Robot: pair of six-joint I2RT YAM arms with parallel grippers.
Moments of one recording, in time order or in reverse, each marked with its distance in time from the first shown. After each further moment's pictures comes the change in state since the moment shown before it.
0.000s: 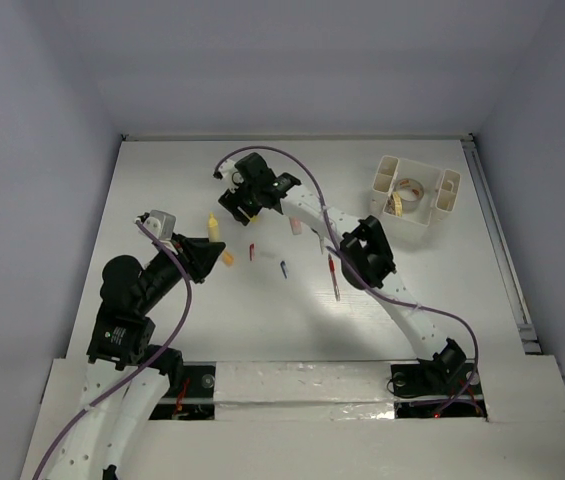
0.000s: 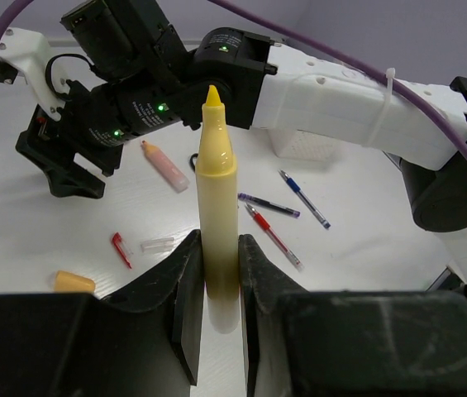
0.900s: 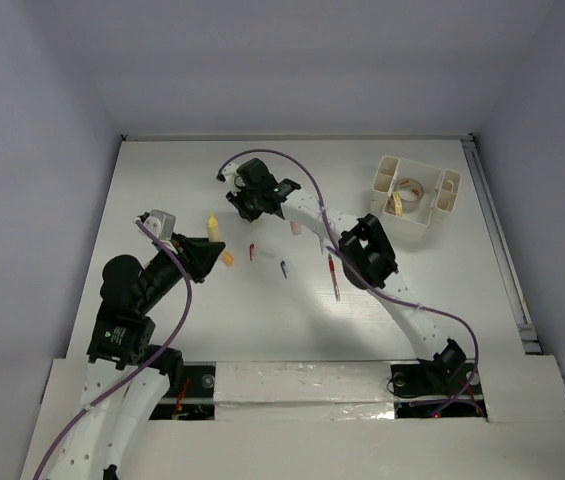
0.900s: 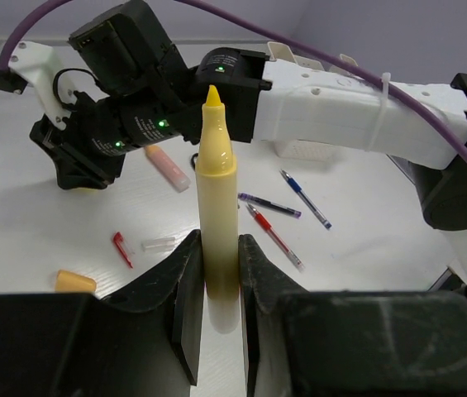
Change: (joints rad) left arm 0.006 0.002 0.000 0.000 0.002 0.000; right arm -0.004 -0.012 -0.095 0.090 0.058 0.030
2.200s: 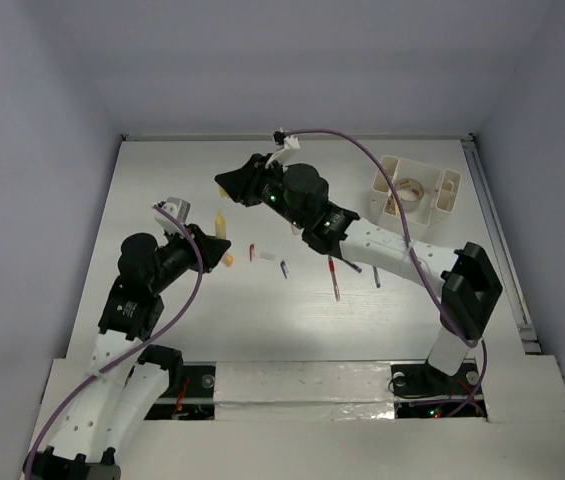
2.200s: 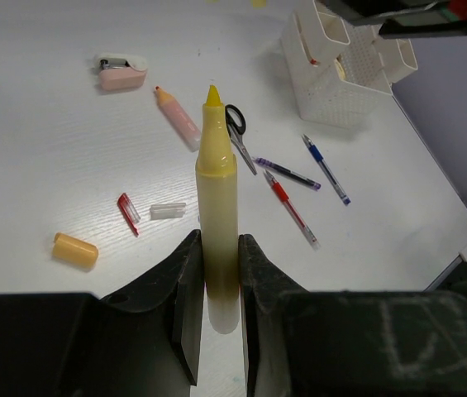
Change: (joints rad) left arm 0.006 0.166 0.000 0.000 -0.006 -0.001; right arm 0.160 -0.899 -0.921 0.862 0.195 0.876
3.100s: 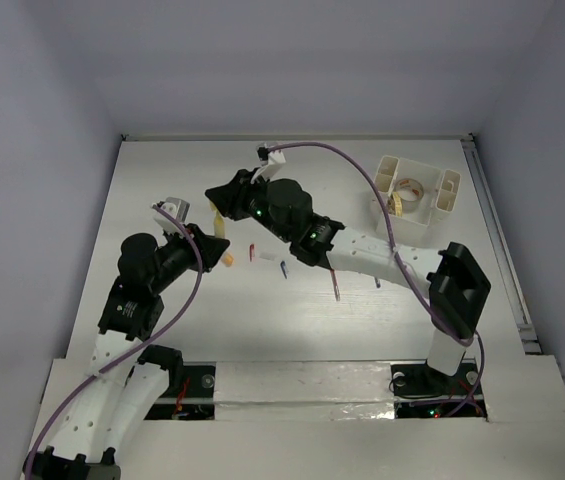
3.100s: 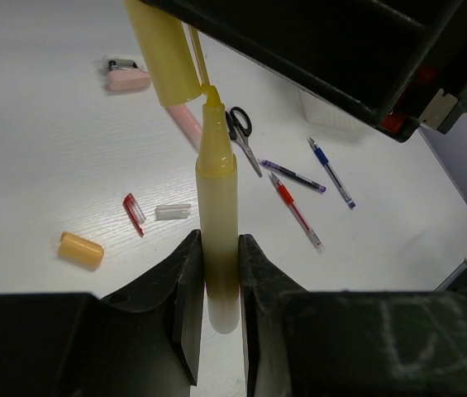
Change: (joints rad) left arm 0.000 -0.001 0.000 -0.001 -0.018 0.000; right arm 0.074 0.057 -0.003 0.027 0.078 -0.037
